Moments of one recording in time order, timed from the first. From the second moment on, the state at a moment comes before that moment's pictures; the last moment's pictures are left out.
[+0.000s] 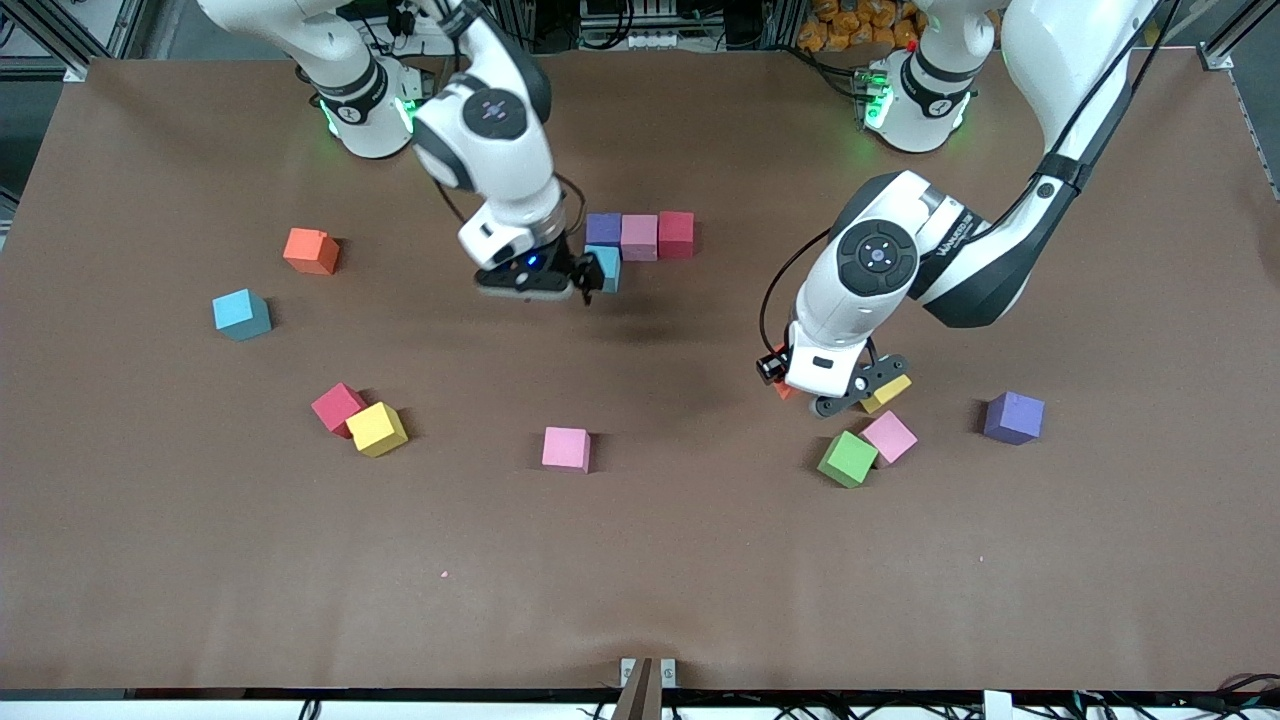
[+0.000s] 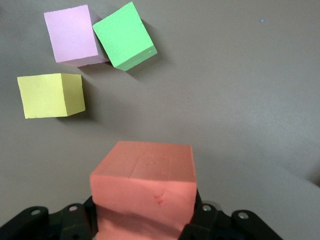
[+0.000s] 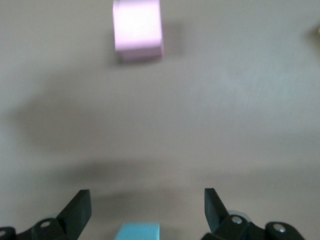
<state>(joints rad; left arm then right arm) 0.11 0.51 -0.73 -1.70 0.33 2.03 -1.22 0.38 0.23 0.31 -2.10 -0.20 2.48 0.98</state>
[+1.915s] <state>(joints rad) 0.09 0.51 -0.73 -1.67 0.33 2.02 -1.35 0.34 0.85 0.26 -1.41 -0.35 2.38 0.60</state>
